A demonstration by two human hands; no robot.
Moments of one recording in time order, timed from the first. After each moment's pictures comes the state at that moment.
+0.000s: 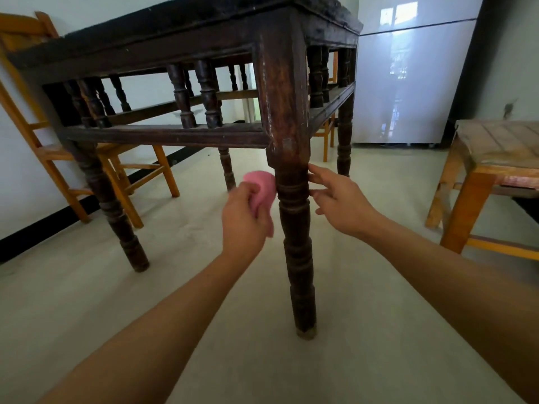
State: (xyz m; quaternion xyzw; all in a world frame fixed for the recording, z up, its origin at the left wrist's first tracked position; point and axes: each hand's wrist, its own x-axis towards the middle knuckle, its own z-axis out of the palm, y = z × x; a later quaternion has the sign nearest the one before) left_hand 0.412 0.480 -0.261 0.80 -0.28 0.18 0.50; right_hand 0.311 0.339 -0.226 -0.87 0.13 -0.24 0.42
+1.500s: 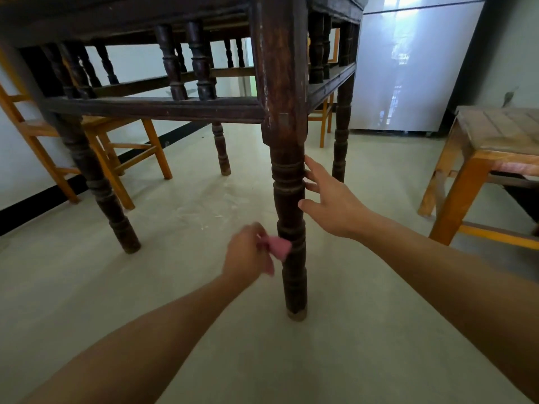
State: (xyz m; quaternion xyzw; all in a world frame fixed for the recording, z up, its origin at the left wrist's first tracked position) left_hand 0.411 0.487 -0.353 0.89 -0.29 0.00 0.36; right_hand 0.309 0.346 -0.249 -0.89 0.12 -0.17 0.40
